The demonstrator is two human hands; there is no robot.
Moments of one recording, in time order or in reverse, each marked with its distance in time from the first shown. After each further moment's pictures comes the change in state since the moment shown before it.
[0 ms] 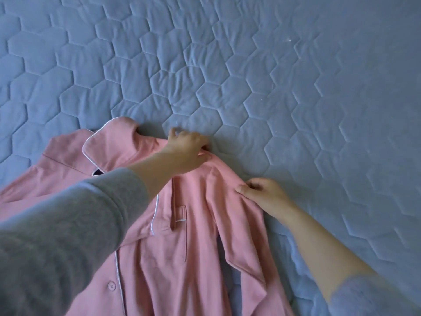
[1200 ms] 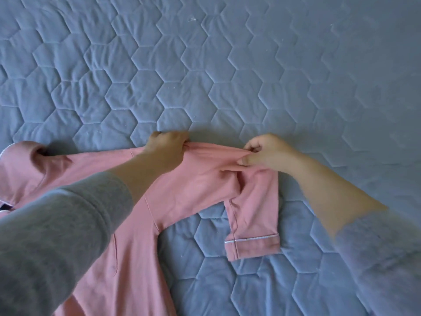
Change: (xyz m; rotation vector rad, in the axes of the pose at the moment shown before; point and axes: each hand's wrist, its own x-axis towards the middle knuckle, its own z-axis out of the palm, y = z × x) left_hand 0.053 0.137 0.029 0.119 -0.023 0.054; right_hand -0.022 0.042 -0.171 -0.137 0.061 0.020
